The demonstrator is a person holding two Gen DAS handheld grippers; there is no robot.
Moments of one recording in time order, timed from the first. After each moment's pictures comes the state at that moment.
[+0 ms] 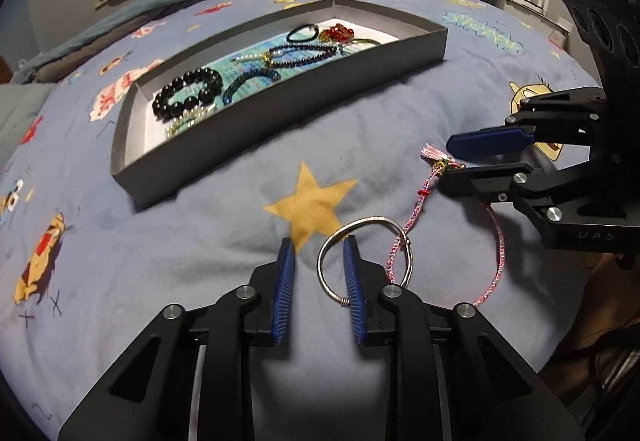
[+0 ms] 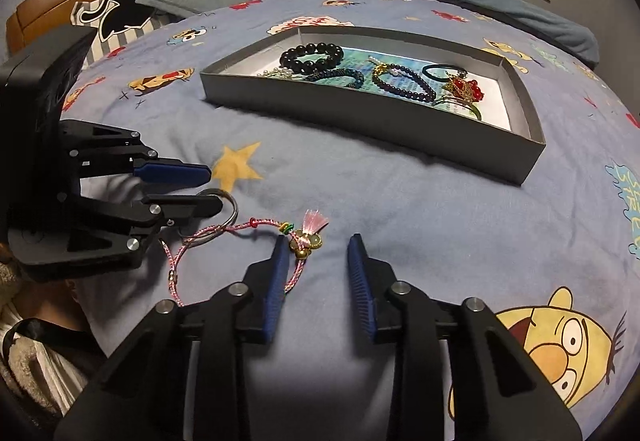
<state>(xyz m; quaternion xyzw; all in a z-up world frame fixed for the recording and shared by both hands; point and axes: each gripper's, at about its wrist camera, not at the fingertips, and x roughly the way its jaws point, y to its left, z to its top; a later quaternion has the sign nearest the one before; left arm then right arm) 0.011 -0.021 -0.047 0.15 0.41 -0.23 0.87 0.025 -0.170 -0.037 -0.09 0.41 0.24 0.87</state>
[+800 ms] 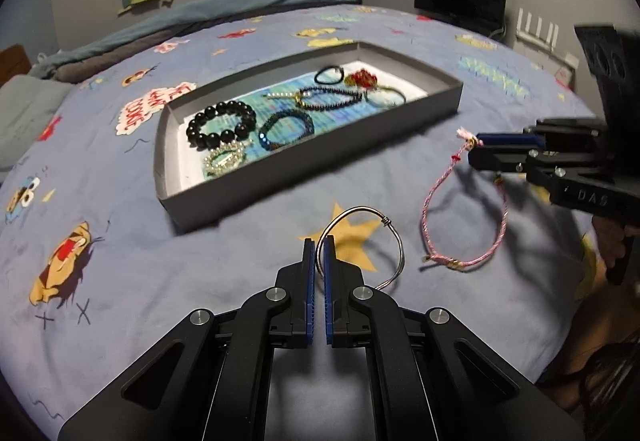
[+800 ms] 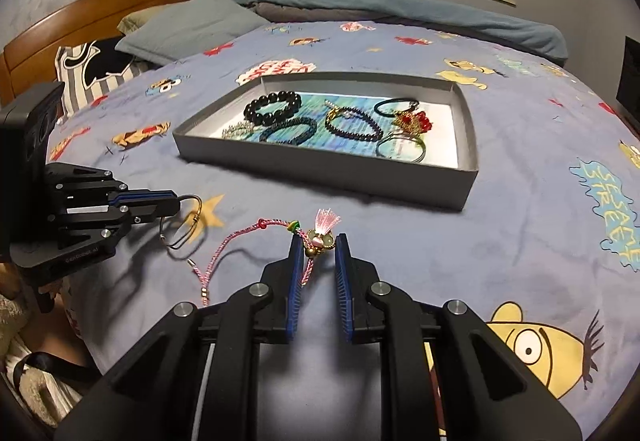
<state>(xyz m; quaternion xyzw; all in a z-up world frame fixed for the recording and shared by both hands) 0.014 0.001 -0.019 0.10 0.37 -0.22 0.90 0.027 -0.203 -0.009 -0.03 0.36 0.21 0.91</state>
